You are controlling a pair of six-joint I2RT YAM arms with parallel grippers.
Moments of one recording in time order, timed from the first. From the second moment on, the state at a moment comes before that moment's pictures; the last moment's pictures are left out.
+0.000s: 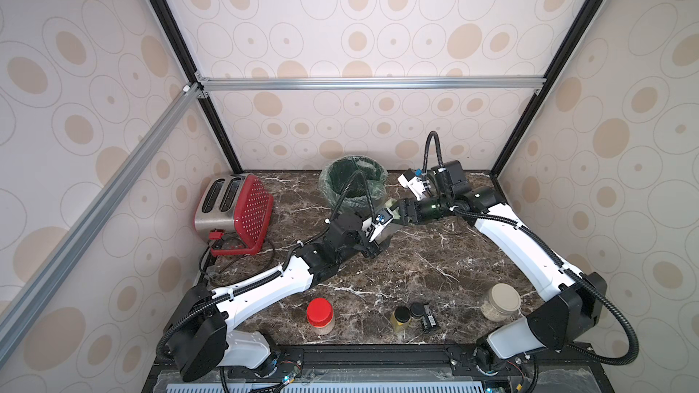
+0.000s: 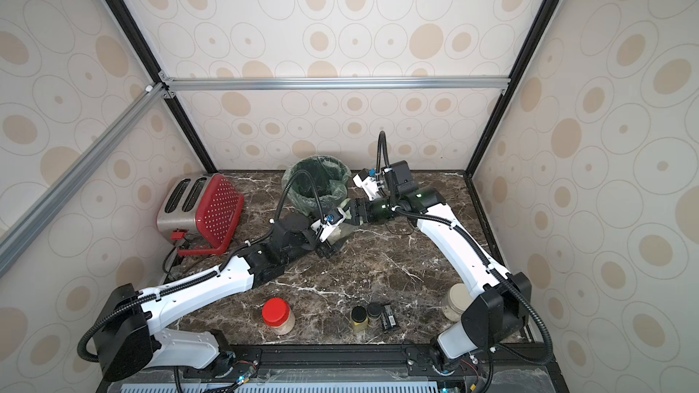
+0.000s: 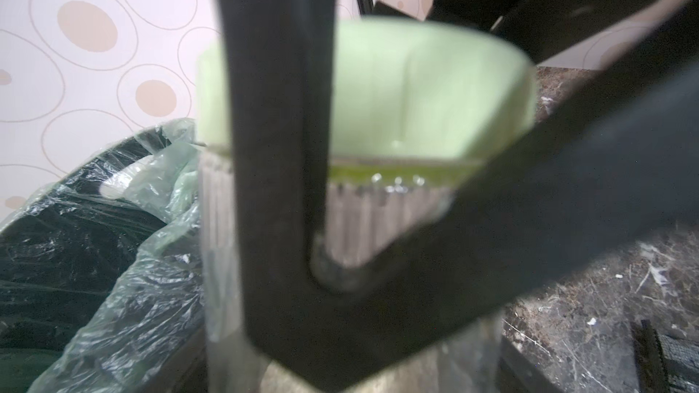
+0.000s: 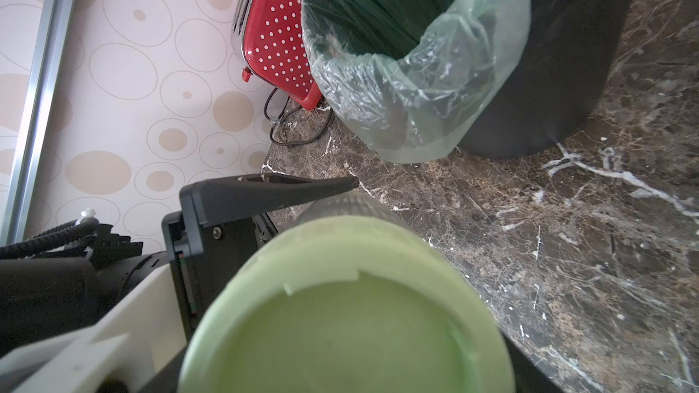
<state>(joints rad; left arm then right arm) -0.83 1.34 0.94 0.05 -0.09 0.31 0.43 1.50 1.50 -0.83 -0.70 0.32</state>
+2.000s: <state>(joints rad) -0.81 1.17 0.92 -0.01 -0.01 0.34 0.37 1.61 1.81 -1.13 -1.04 -0.33</state>
